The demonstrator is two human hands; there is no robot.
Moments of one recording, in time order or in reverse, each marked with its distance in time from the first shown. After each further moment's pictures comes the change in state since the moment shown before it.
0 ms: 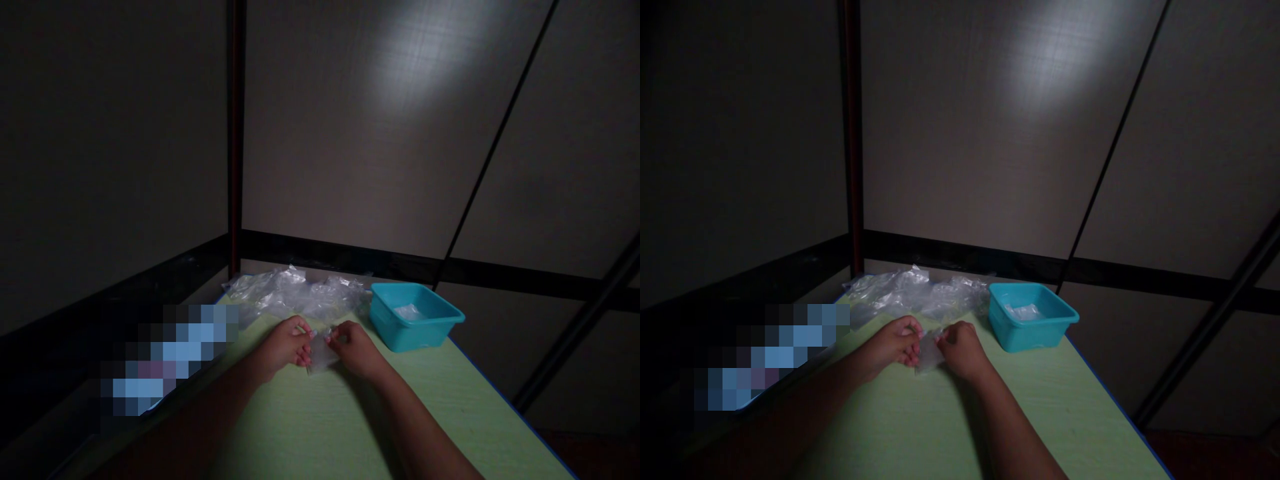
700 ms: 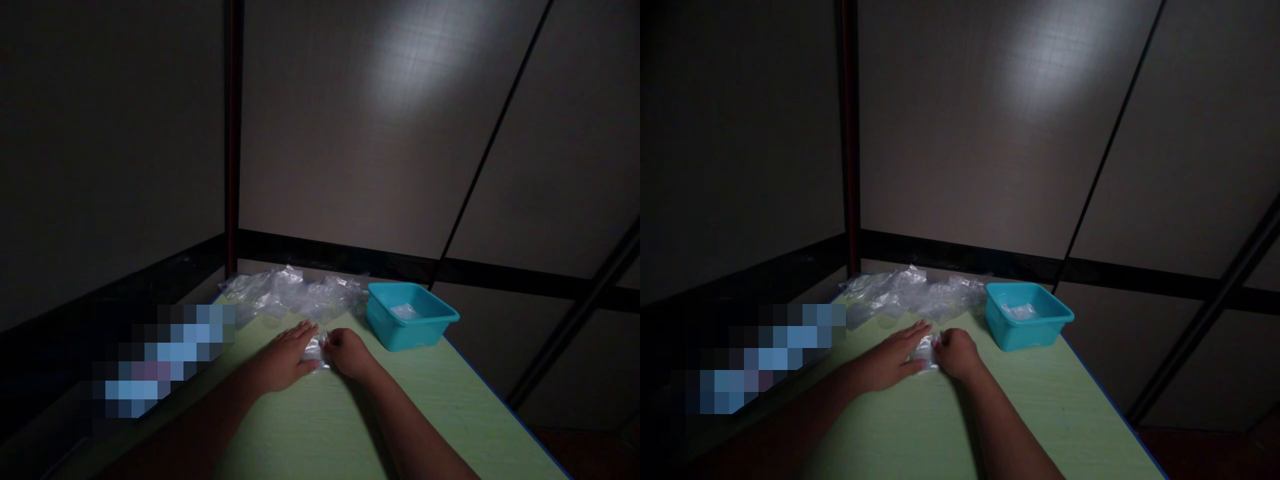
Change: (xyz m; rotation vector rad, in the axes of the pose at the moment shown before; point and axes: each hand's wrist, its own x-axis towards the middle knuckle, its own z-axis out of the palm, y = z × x) left_hand -0.006 -0.018 -0.007 0.723 -0.100 0.449; right_hand 0.005 0.015 0.017 -0.127 -0.101 0.085
